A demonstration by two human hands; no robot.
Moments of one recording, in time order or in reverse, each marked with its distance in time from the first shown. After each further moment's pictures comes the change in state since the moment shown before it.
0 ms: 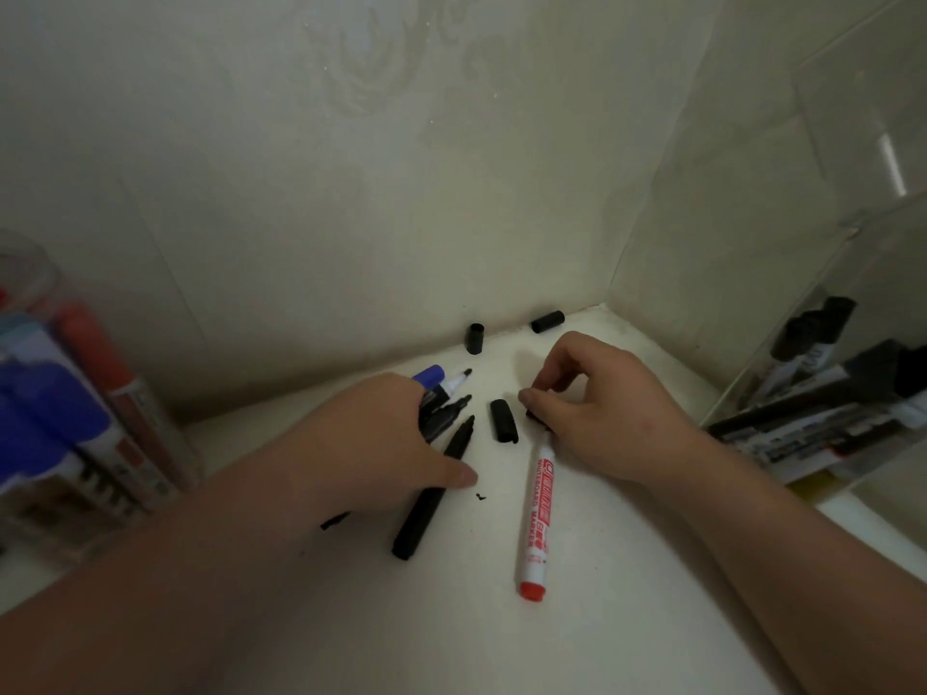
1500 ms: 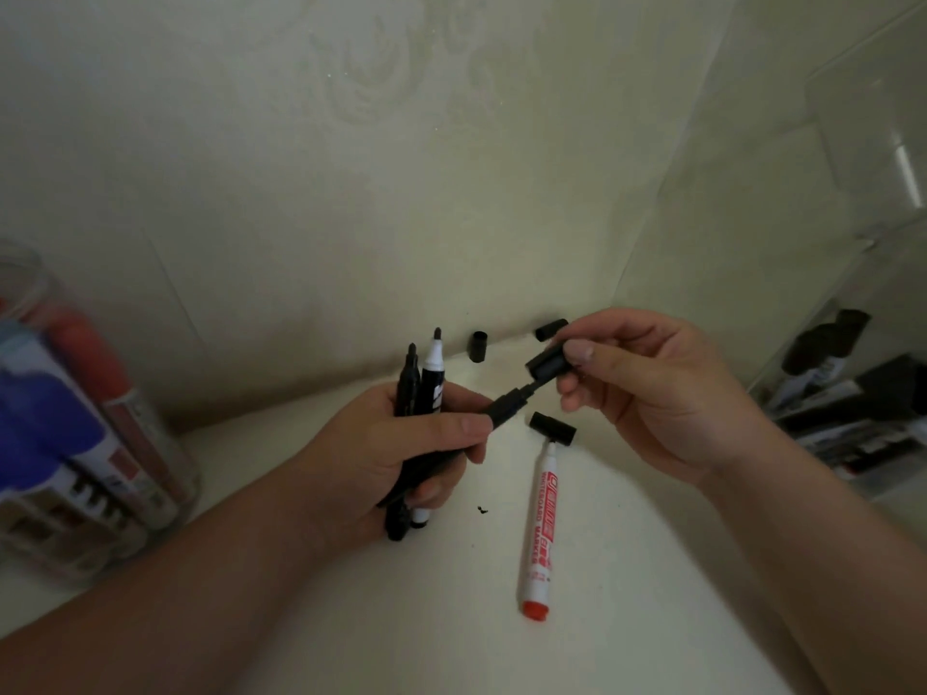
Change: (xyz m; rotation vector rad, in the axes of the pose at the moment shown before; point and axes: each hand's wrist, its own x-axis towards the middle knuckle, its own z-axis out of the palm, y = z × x) left_hand -0.001 -0.012 0.023 -1.455 -0.262 0.274; right_hand 0.002 -0.019 -0.028 1.253 -0.154 0.044
